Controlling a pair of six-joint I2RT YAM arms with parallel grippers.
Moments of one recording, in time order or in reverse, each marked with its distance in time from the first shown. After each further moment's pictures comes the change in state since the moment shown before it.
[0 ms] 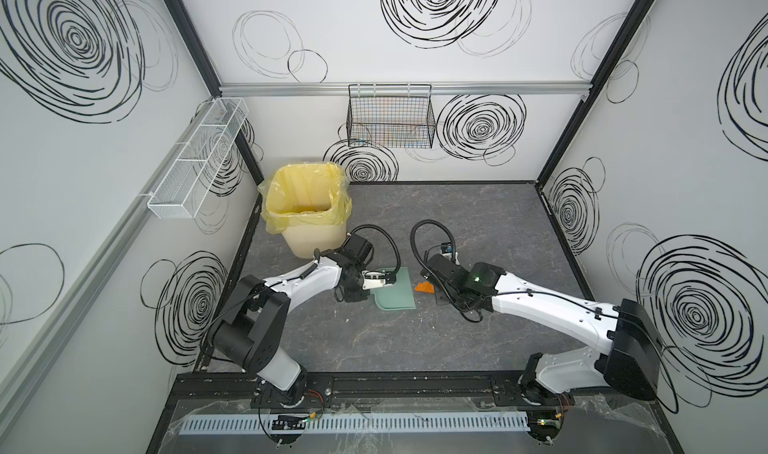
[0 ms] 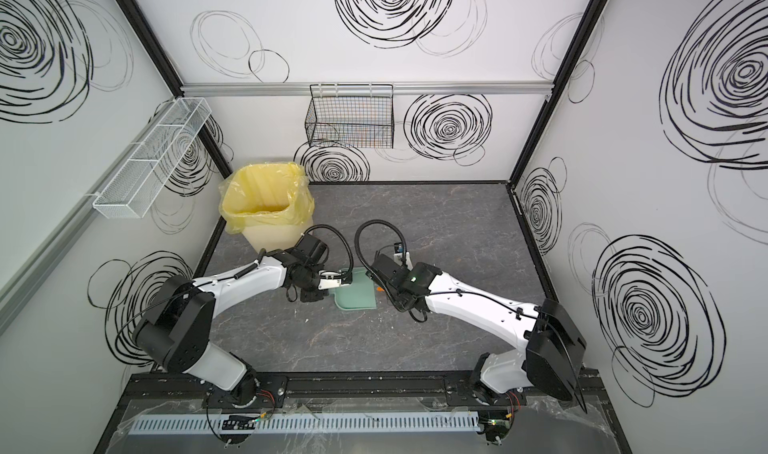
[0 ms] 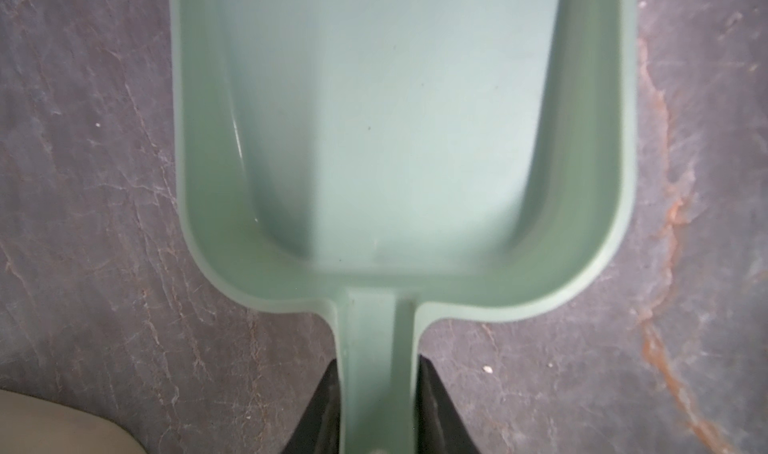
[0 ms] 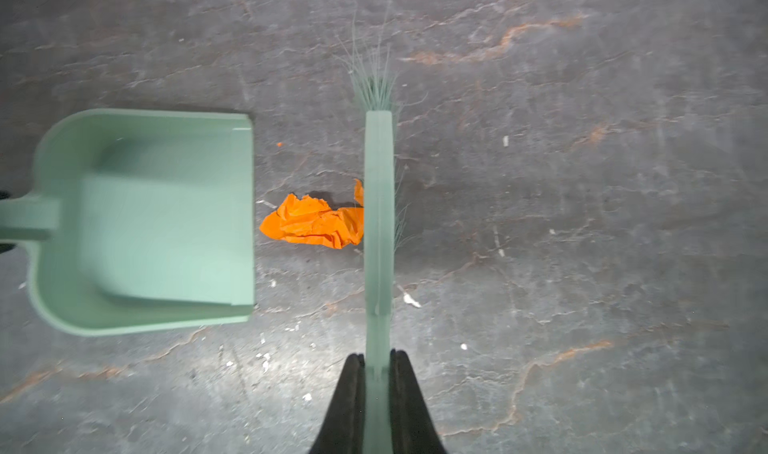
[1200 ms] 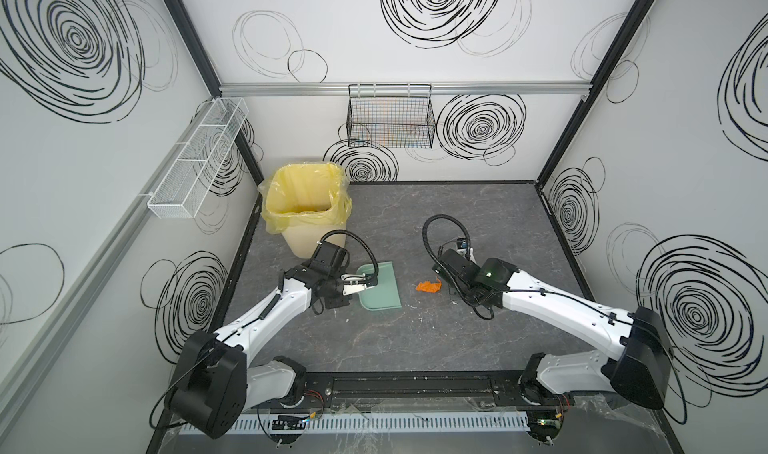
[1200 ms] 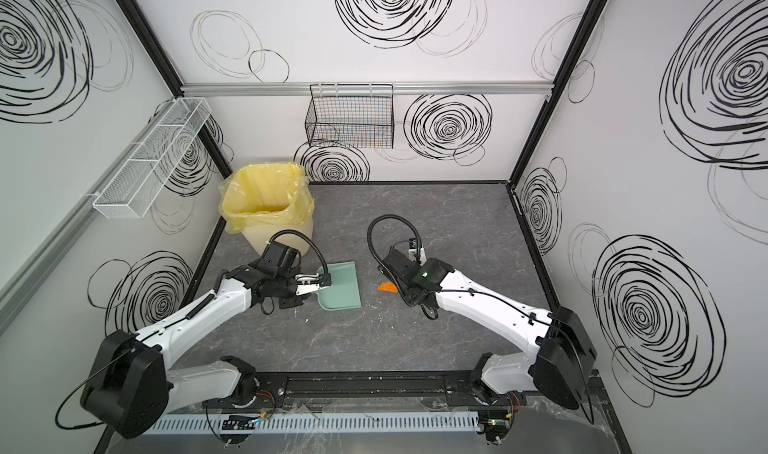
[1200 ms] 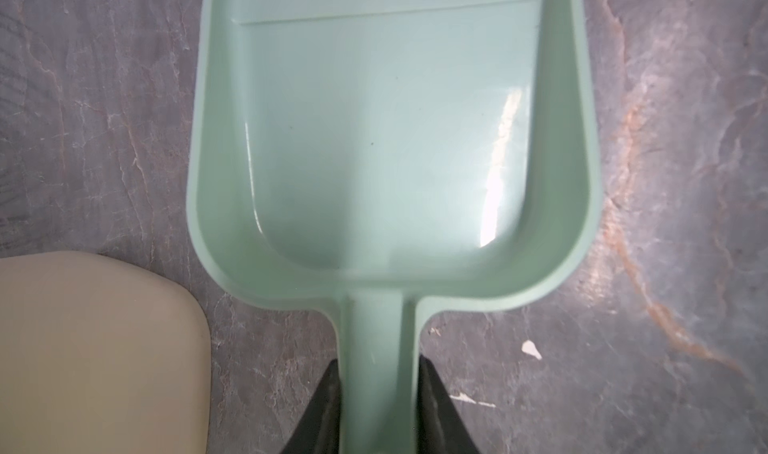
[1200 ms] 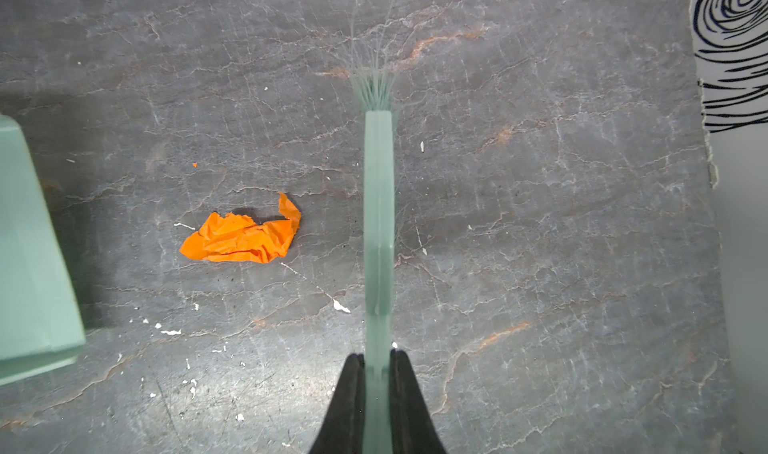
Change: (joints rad) left arm 0.101 -0.322 -0.169 0.000 -0.001 0.026; right arm -0.100 -0.037 0.004 -0.114 0.099 -0.005
